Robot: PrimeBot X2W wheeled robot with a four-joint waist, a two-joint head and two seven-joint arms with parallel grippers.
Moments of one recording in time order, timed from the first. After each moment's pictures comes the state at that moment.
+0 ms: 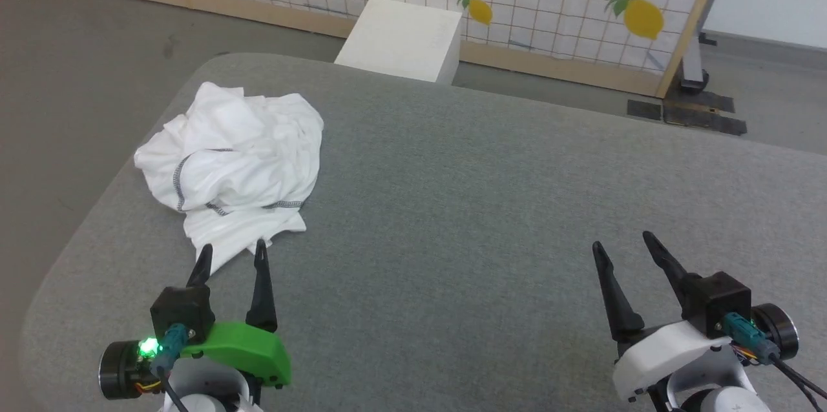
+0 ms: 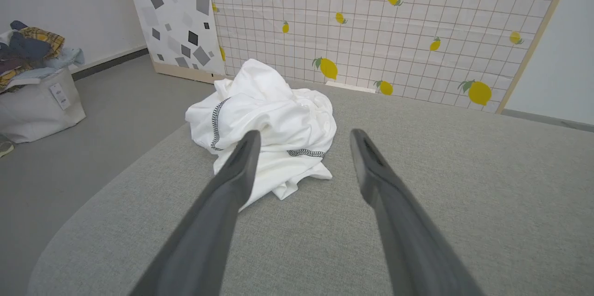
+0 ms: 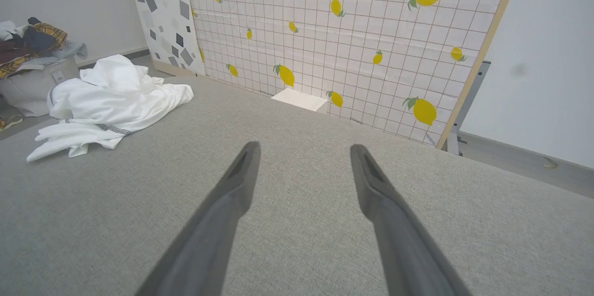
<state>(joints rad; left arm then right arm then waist) -0.01 0.07 -0.03 0.05 -0.11 0.05 -0.10 0.02 -0.05 0.04 0.02 0.03 0.13 -0.04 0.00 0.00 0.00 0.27</state>
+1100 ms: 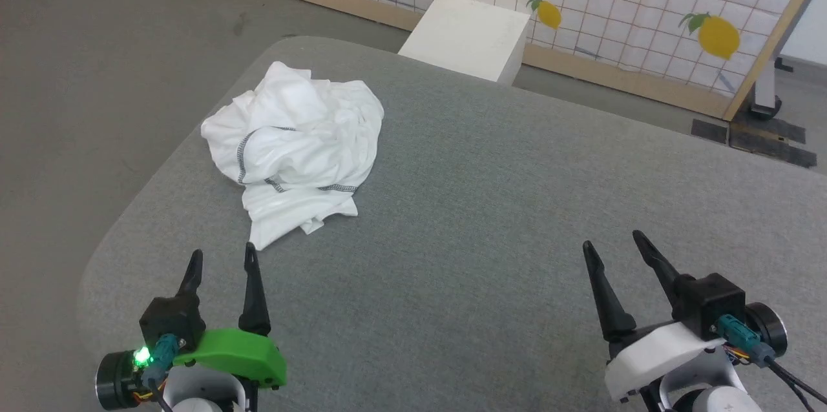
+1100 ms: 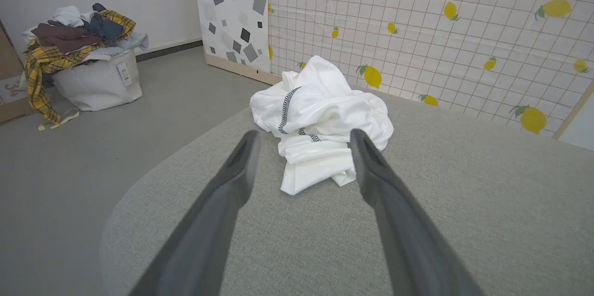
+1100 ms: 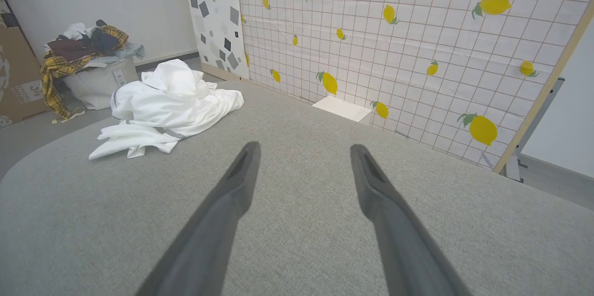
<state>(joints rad) -0.01 0.09 -0.05 0.09 -0.18 0.10 -0.17 0.01 -0.05 0.06 0.04 0.05 0.13 -0.06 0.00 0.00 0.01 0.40</state>
